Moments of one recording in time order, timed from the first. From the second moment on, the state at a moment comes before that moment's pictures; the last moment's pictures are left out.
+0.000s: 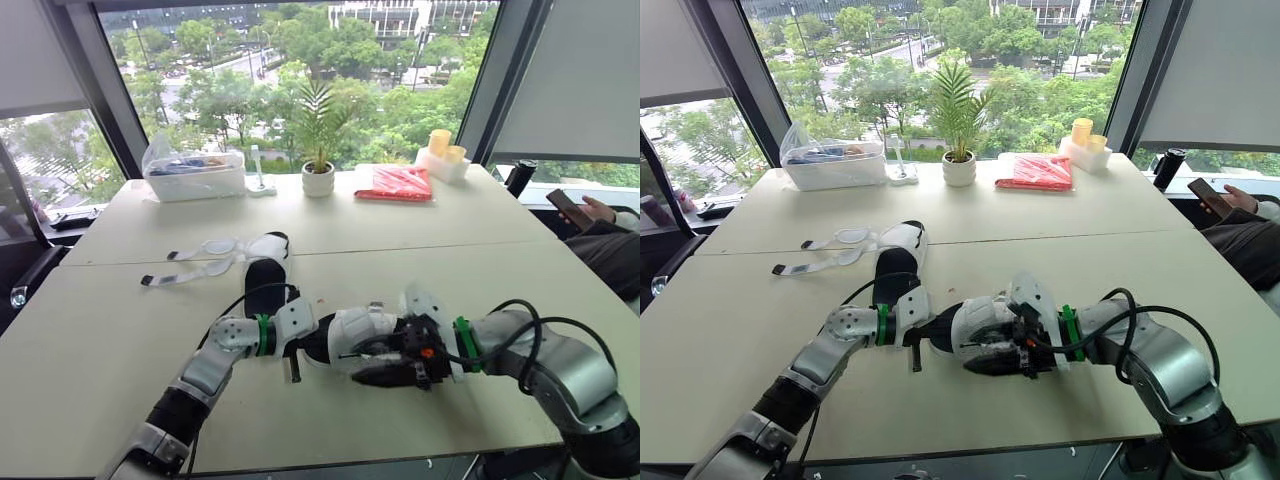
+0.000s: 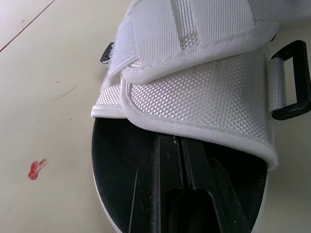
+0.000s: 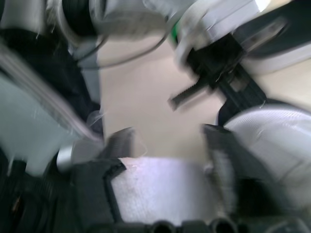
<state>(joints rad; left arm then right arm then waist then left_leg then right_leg) -0.48 0.37 -0.34 0.25 -0.07 0.03 -1.00 -0.30 -0.88 0.08 -0.61 0.54 0.94 1.17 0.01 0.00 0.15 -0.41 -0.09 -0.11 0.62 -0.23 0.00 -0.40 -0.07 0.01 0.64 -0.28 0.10</state>
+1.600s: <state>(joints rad) -0.46 0.36 -0.34 0.25 -0.07 0.02 -0.99 -0.69 -0.59 0.07 -0.17 0.85 1.33 0.93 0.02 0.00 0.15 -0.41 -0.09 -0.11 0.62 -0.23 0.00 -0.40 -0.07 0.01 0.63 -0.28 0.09</state>
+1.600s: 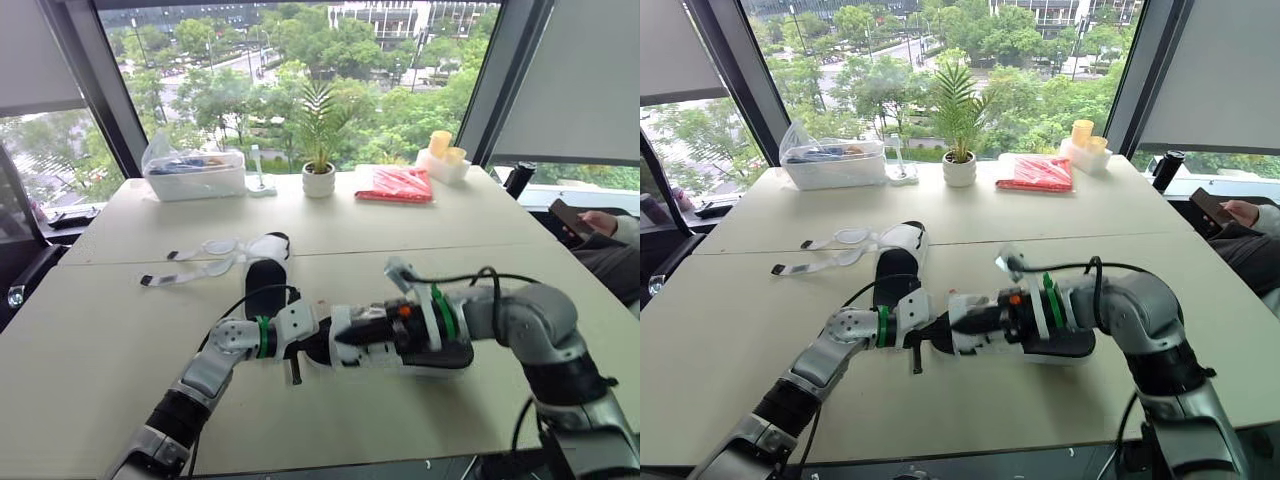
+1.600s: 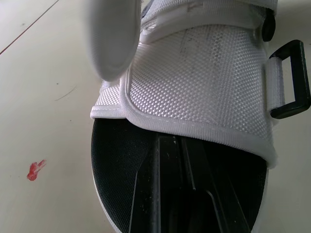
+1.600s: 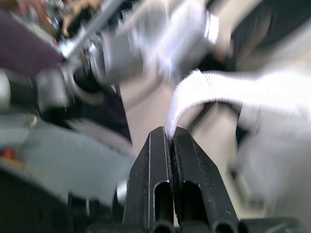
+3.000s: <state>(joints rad) -0.44 0.36 -0.34 0.22 -0.07 0.03 -0.97 -0.60 -0.65 0.29 -0.11 0.37 0.75 1.04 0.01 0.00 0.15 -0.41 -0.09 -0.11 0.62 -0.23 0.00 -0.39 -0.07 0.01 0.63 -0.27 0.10</state>
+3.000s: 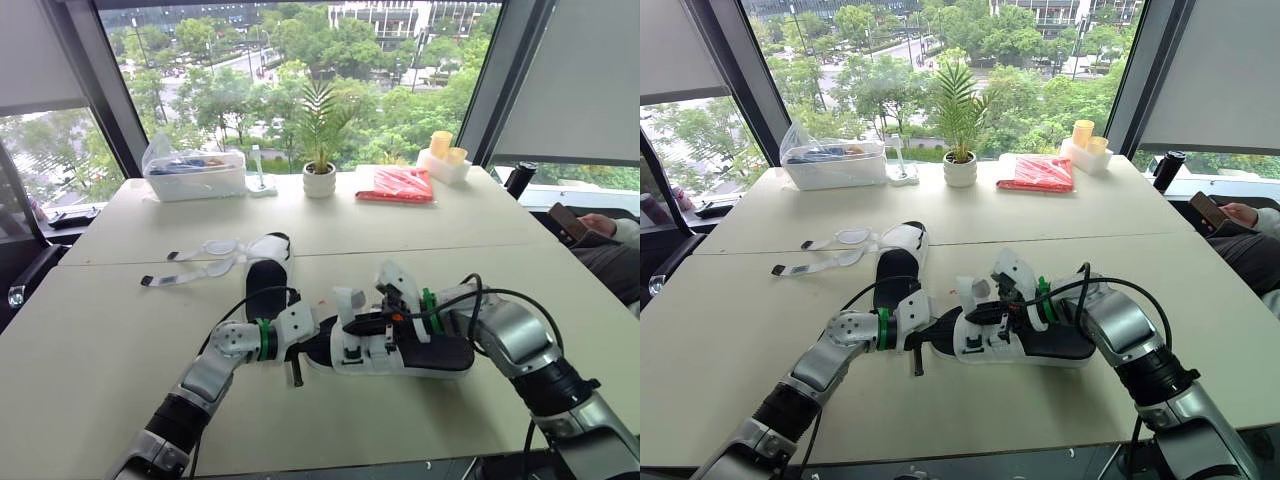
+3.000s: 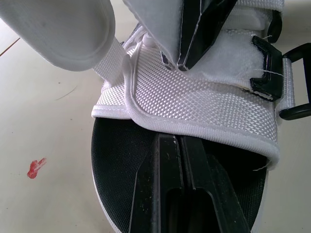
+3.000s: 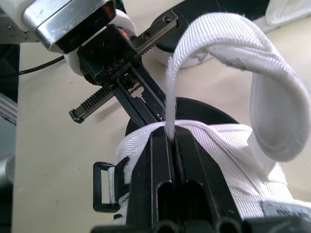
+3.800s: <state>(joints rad) -0.44 0.35 -0.34 0.23 -0.06 0.03 -0.97 -0.57 -0.64 0.29 -0.20 0.37 0.82 1.08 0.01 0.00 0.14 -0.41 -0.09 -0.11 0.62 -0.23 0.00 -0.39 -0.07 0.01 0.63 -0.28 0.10</state>
